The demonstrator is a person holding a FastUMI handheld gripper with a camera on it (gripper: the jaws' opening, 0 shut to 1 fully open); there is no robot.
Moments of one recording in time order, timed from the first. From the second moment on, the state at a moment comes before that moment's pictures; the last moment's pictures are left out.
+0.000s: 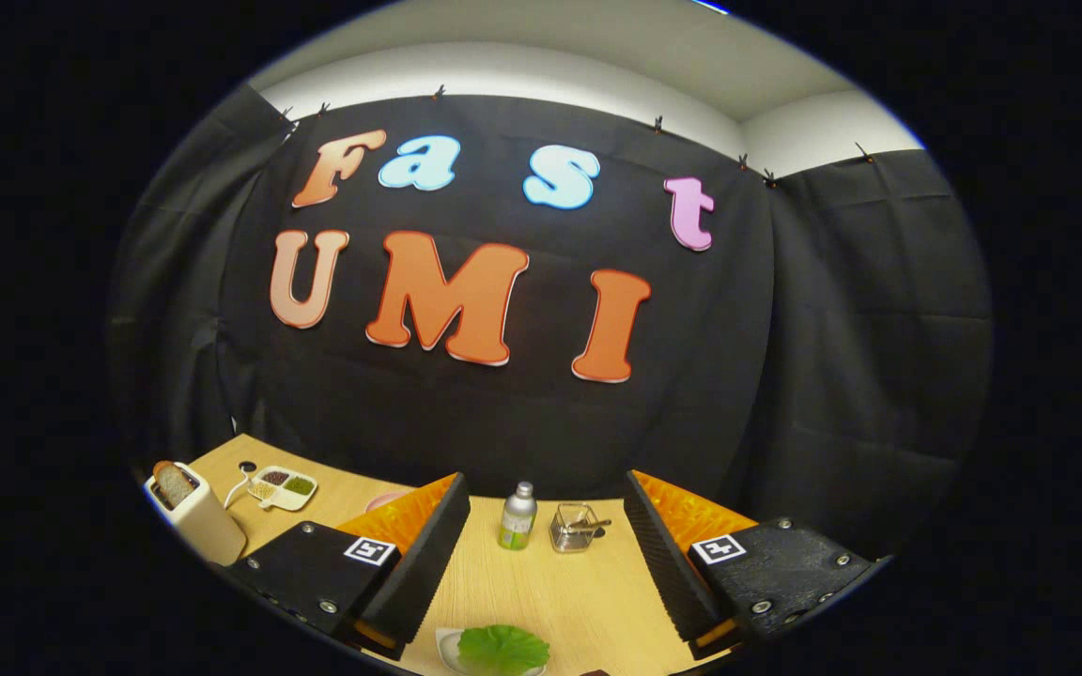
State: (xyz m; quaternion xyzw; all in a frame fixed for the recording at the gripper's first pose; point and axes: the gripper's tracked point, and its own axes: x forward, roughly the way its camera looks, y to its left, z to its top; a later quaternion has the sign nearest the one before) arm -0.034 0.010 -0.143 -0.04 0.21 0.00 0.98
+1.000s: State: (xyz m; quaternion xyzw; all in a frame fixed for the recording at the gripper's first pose) arm -0.155 0.049 -0.391 0.03 0.58 0.06 0.81
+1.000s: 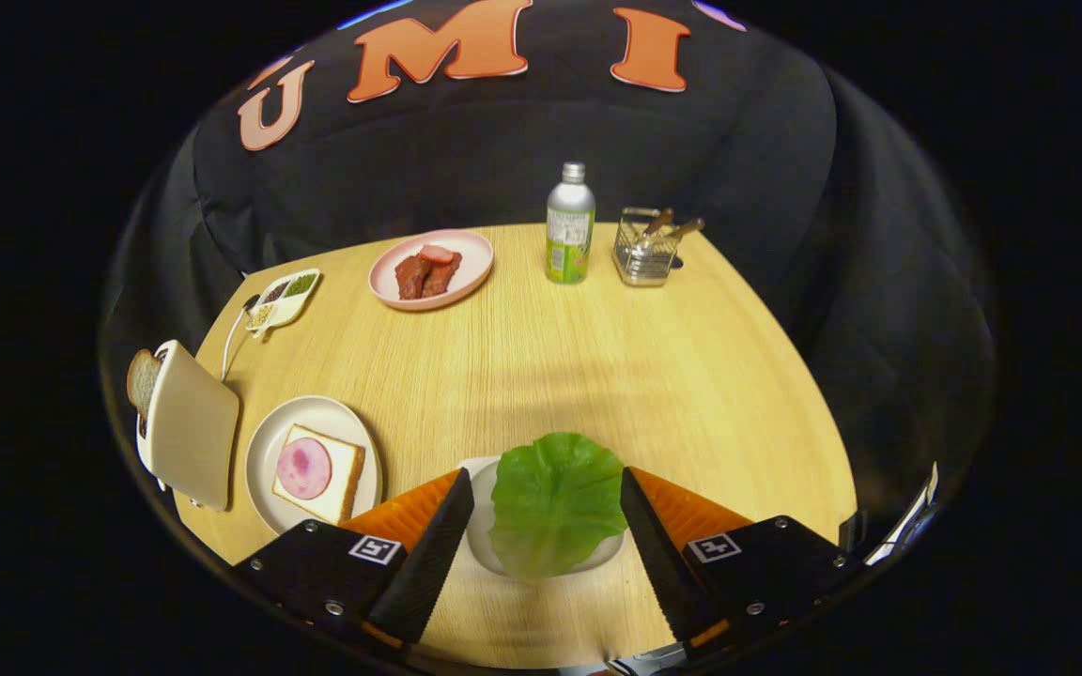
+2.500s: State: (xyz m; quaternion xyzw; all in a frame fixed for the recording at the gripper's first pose) arm -0.193 0.048 -0.477 0.07 0.70 0.00 0.71
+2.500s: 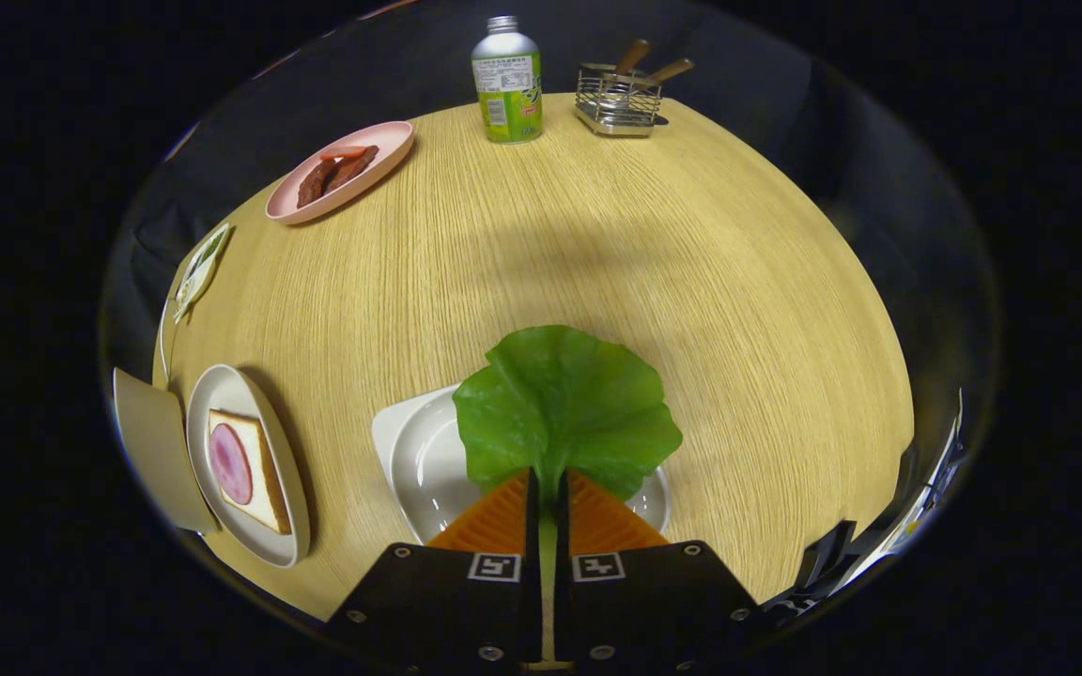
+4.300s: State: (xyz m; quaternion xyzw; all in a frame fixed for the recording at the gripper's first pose) arm -0.201 0.298 -0.382 0.03 0.64 0.29 0.71
